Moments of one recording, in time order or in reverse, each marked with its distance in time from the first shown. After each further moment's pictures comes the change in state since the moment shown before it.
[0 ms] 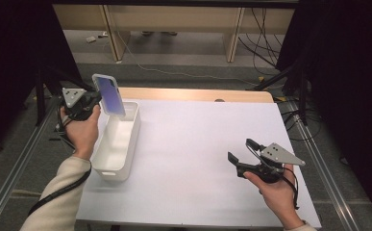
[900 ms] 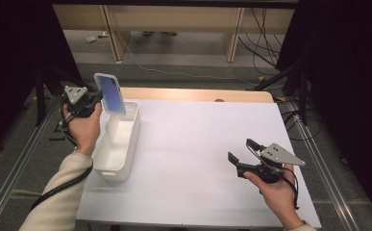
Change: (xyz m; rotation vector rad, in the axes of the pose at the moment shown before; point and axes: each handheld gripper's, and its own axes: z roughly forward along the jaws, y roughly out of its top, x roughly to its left) left arm 0.001 -0.001 0.014 0.023 0.006 0.012; right arm -0.001 -0.001 0.000 0.002 0.004 0.006
